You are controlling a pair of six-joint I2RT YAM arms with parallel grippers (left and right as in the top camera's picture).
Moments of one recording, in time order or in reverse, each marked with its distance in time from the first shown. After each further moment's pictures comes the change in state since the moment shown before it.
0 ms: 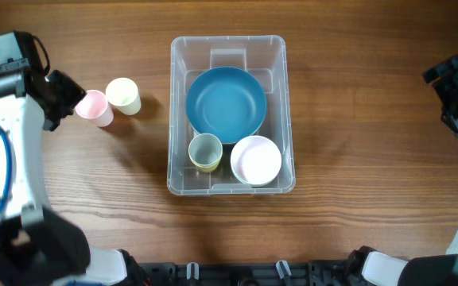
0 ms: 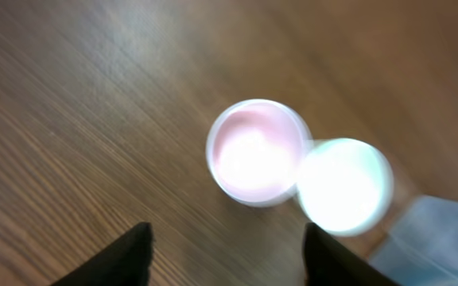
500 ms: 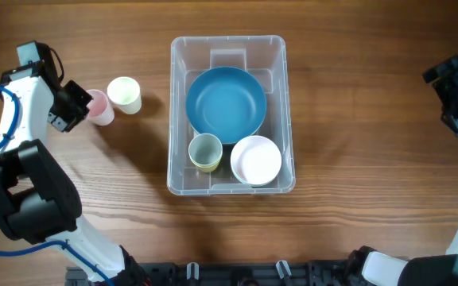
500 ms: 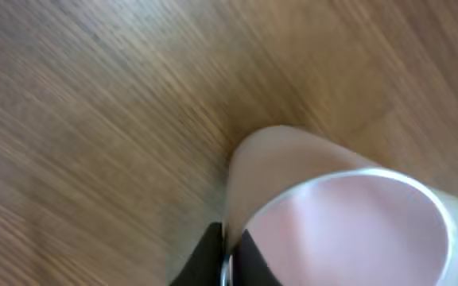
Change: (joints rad) left arm 0.025 0.267 0.000 0.079 0.041 0.017; right arm 0.000 0.000 0.000 0.000 0.000 0.000
